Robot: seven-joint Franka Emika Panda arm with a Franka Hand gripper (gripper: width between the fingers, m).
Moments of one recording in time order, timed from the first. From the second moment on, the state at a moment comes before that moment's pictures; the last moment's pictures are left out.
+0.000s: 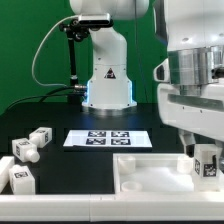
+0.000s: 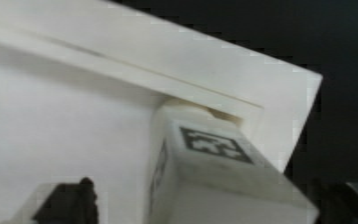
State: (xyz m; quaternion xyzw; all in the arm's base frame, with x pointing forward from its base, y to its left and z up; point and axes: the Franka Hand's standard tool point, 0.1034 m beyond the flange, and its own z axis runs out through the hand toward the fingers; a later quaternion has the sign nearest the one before) arm 0.635 0.111 0.066 -0.88 0.47 -0.02 0.07
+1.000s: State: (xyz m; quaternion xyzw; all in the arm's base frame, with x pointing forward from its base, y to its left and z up) arm 0.644 0.102 0.070 -0.99 0.11 -0.05 0.04
